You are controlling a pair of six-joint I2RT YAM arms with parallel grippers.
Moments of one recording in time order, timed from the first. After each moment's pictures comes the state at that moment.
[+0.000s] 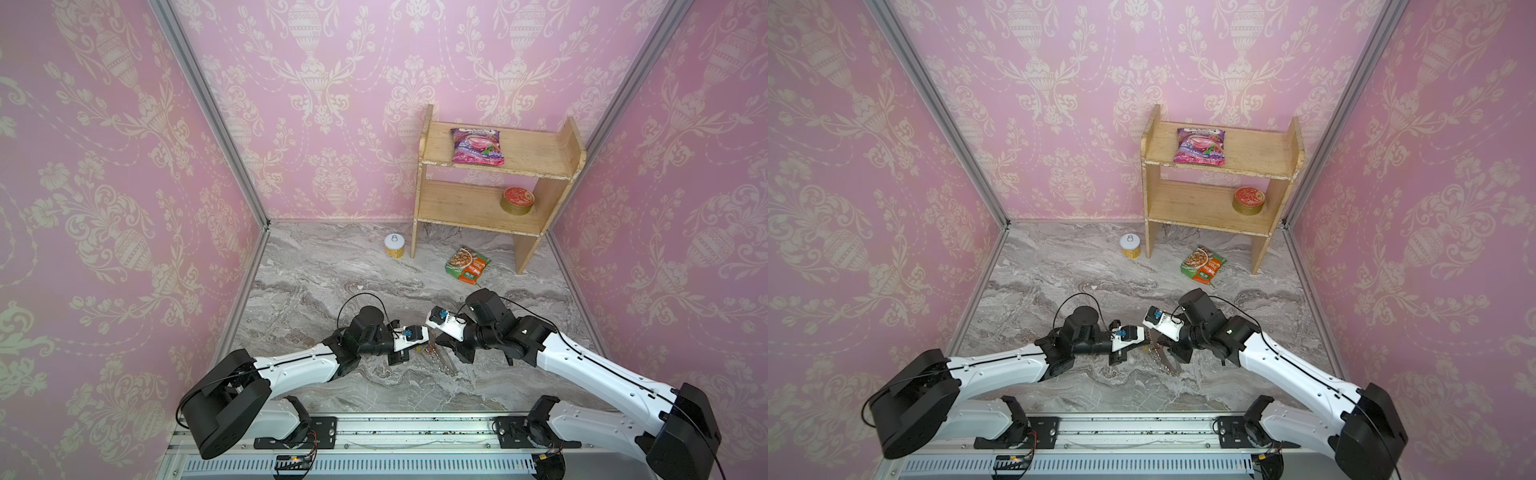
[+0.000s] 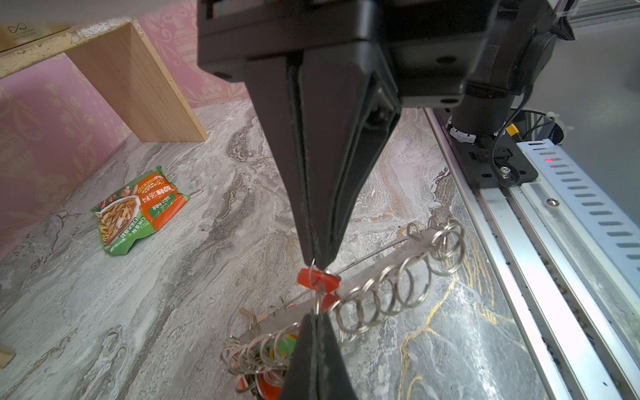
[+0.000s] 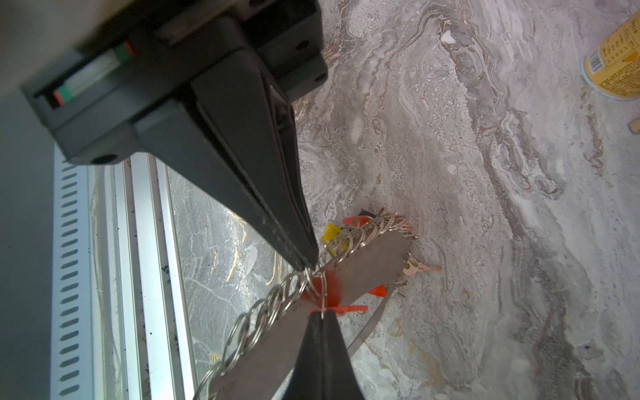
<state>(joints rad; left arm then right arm) -0.81 1.32 0.49 0.43 0.54 0.43 0.70 1.10 0.77 -0.54 -0.35 -0.36</state>
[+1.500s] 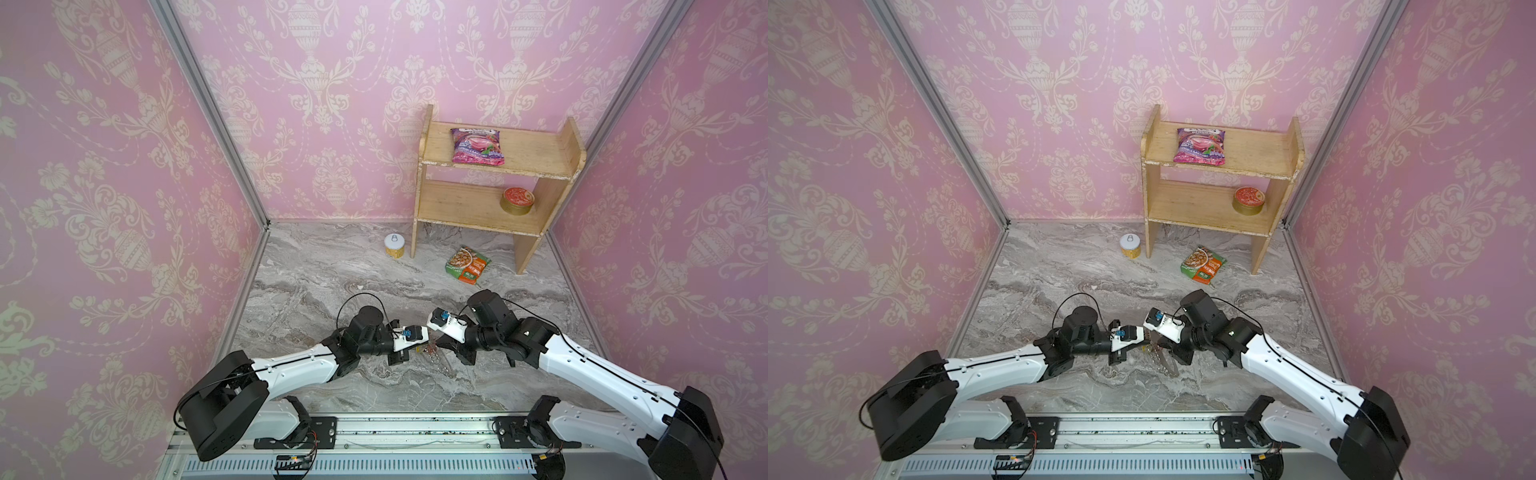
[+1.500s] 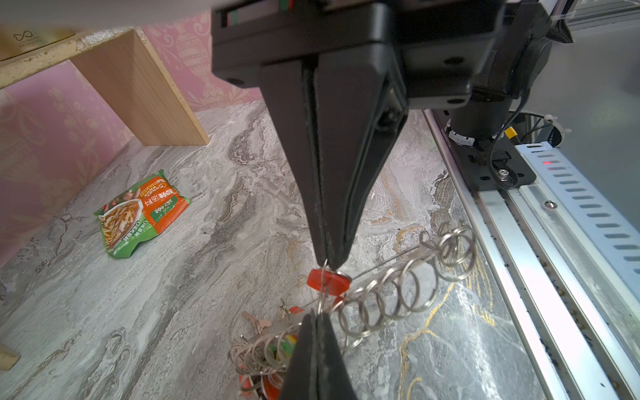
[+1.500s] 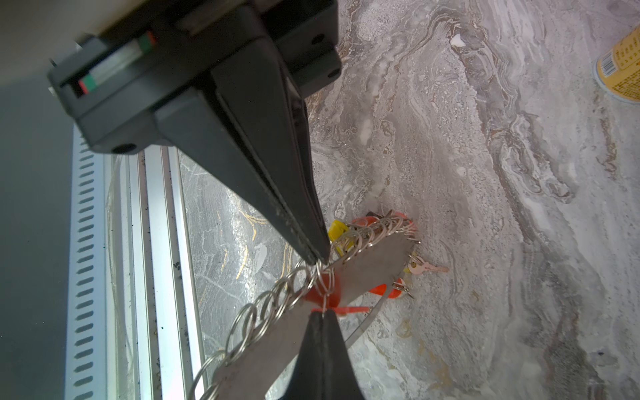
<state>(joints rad) -0.81 1.31 0.49 0.42 0.54 0.43 0.70 1.08 0.76 -0.55 -0.38 -0.37</state>
